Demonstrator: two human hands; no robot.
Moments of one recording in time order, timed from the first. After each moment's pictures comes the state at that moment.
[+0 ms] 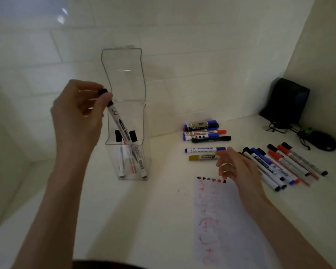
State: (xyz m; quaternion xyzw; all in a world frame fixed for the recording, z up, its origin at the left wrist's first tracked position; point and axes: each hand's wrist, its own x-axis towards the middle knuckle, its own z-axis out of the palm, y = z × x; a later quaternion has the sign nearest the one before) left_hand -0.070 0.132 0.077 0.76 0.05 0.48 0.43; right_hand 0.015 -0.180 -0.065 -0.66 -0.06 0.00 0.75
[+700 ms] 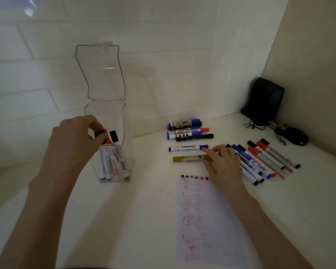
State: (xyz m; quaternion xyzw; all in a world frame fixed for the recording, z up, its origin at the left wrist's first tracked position) left_hand -0.063 0.127 0.049 0.94 0.15 0.28 0.15; right_hand 0.055 -0.201 -0.109 -0.93 -0.17 -0.27 0.19
